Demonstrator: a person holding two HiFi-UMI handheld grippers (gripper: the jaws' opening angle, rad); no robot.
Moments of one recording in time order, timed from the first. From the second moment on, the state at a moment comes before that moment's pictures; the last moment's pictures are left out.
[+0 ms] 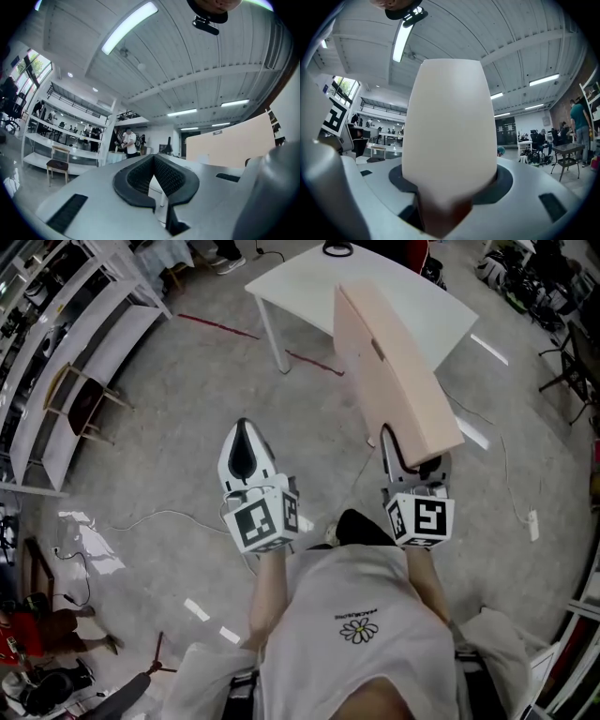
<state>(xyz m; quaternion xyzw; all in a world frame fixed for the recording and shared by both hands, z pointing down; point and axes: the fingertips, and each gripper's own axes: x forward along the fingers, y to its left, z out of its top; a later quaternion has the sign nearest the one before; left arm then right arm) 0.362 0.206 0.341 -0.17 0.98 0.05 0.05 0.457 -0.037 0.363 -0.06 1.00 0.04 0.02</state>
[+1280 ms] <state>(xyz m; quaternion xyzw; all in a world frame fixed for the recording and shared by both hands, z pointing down) -0.055 0.166 0.285 -0.17 0.98 0.07 0.12 0.041 -0.101 0.297 -0.01 0.99 0.05 0.09</state>
